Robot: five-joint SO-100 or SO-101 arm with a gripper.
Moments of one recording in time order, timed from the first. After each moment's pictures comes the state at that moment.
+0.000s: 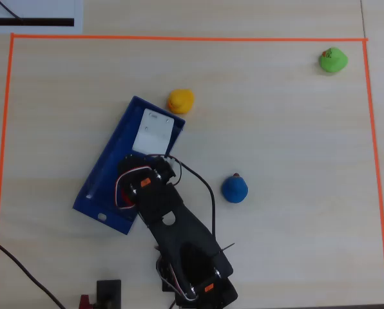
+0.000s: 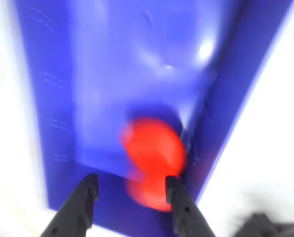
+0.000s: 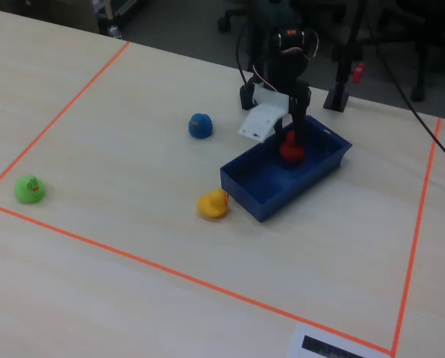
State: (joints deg) arm -25.5 131.1 127.5 70.9 -38.7
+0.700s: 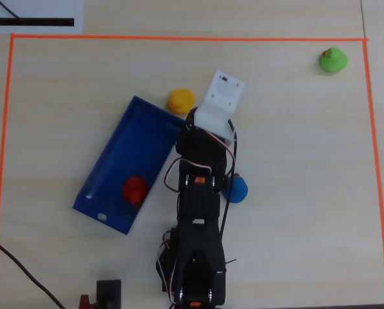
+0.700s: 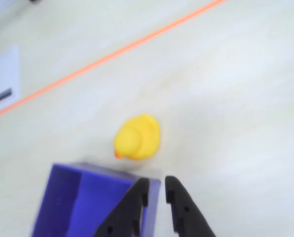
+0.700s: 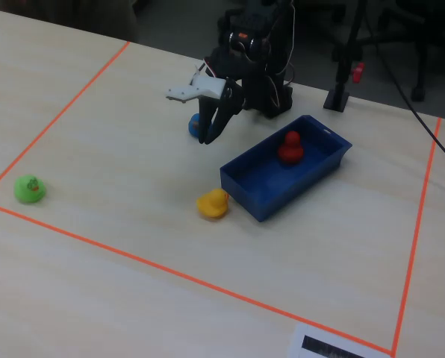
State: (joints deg) arm 7.8 141.0 146.3 26.6 -65.7
